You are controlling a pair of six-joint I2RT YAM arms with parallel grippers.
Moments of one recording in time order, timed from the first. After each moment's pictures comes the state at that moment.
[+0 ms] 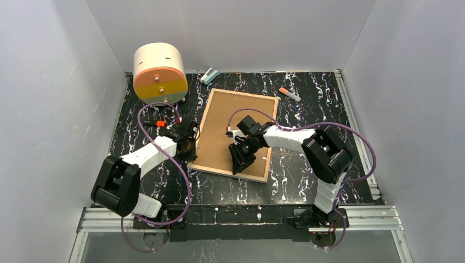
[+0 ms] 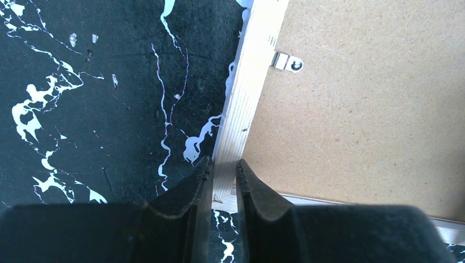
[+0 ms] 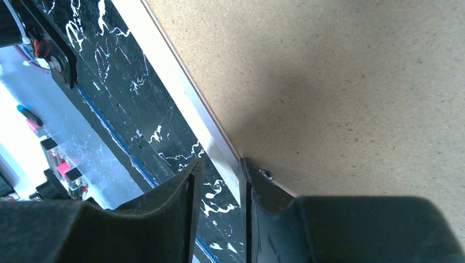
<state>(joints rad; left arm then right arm) -0.44 1.42 0.78 -0.57 -0.16 -0.42 0.80 1.84 1.12 -0.51 -0.60 0.26</state>
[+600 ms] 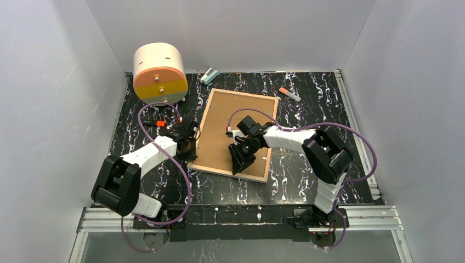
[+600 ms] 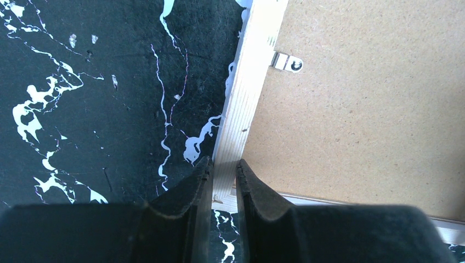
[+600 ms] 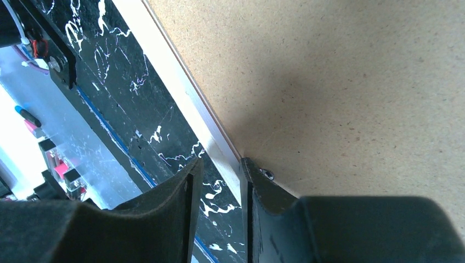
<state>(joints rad) -0.44 1.42 0.78 -0.57 -0.16 -0.41 0.80 1.84 1.11 -0.51 -0.59 0.26</state>
